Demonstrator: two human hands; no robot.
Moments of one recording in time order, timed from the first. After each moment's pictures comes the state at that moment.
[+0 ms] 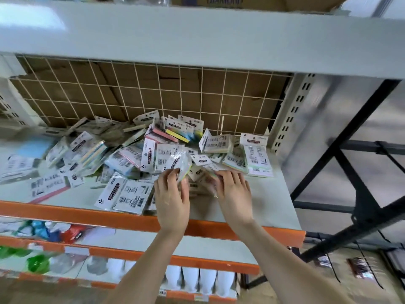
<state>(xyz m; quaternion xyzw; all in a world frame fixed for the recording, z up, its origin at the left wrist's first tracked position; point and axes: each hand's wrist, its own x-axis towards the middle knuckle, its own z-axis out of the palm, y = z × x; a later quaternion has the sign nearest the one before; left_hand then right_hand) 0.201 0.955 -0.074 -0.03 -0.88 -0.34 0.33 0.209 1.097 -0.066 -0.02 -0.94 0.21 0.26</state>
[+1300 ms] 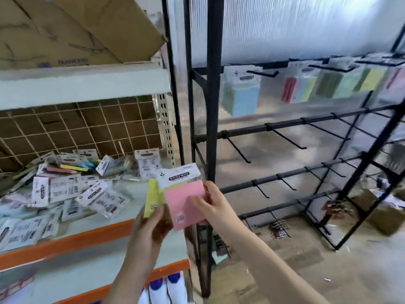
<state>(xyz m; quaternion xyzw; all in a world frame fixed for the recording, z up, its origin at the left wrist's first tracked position) 0.371 1.108 -0.010 -0.05 -0.48 -0.86 -0.15 0.432 1.261 0.033 -0.08 -0.72 0.69 0.10</state>
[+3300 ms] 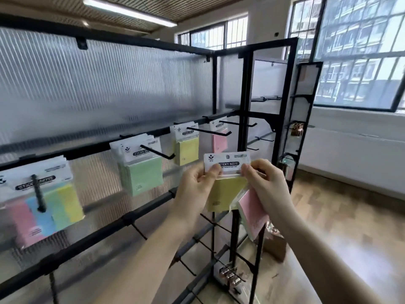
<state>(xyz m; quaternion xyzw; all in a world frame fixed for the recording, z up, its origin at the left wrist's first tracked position) 0.432 1.782 0.153 -0.51 -0.54 -0.65 -0.19 0.570 1.871 0.152 -0.27 -0.71 0.38 0.53</state>
